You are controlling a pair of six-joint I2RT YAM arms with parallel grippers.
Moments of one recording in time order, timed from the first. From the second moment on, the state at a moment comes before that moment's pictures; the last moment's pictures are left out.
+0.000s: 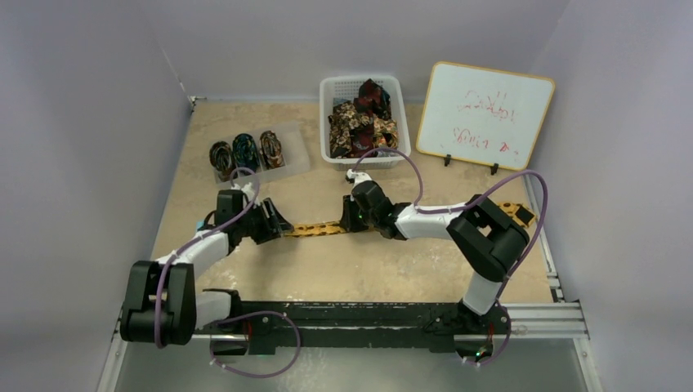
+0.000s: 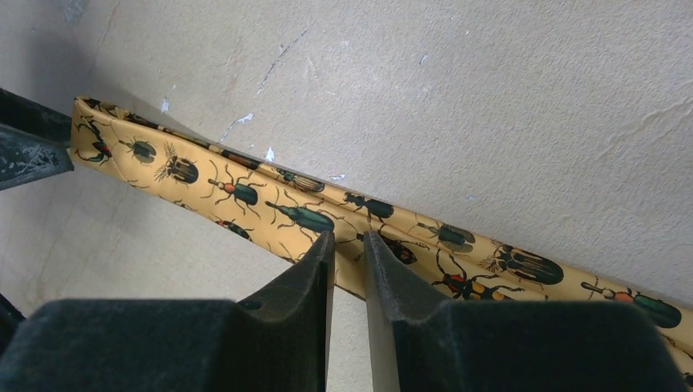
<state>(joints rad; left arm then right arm) -0.05 1.20 0.39 -0.06 0.48 -0.55 0.82 1.76 0.86 0.13 -0.02 0.56</state>
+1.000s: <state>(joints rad) -0.05 1.31 0.45 -0.05 0.51 -0.50 0.81 1.76 0.87 0.11 -0.07 0.50</state>
